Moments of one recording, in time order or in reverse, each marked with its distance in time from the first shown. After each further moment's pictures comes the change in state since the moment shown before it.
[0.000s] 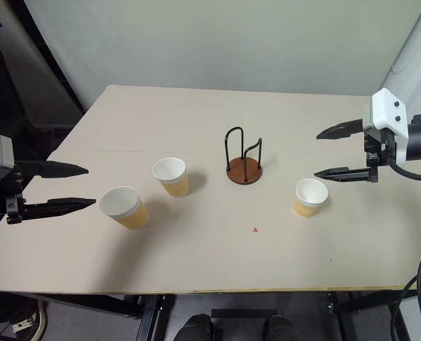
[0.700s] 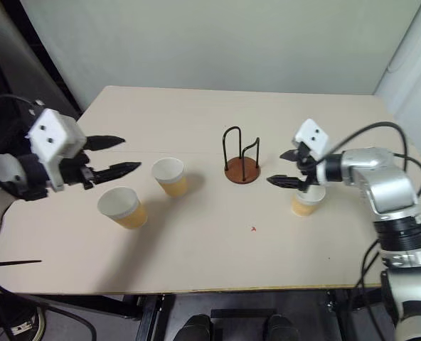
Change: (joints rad) left arm -0.345 -0.248 -0.436 0.050 0.140 -0.021 0.414; right arm 0.008 0.407 0.145 -0.126 -0.076 0.546 -0.530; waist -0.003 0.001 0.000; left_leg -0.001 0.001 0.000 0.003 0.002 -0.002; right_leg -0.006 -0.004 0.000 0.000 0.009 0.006
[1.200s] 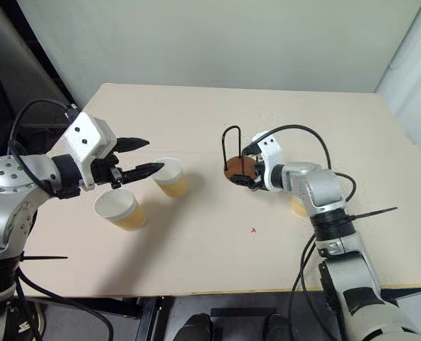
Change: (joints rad) left arm -0.071 -0.061 -0.078 -0.040 0.016 0.048 0.067; right arm -0.102 0.374 -0.026 0.301 -0.034 0.052 -0.388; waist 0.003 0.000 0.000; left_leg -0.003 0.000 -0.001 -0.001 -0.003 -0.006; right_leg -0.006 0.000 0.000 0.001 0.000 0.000
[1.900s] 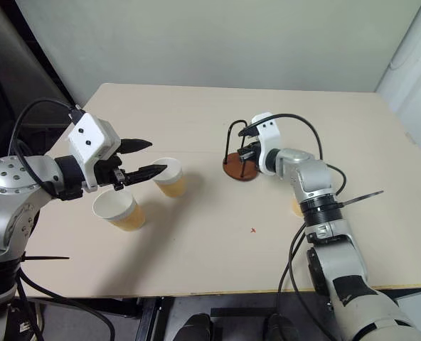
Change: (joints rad) left arm 0.003 0.025 -0.004 -0.042 -0.036 0.038 -0.067; right arm -0.049 -0.002 -0.007 0.083 -0.035 -0.144 0.005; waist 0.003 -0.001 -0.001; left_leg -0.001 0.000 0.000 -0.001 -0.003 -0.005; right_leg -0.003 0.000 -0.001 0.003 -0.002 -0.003
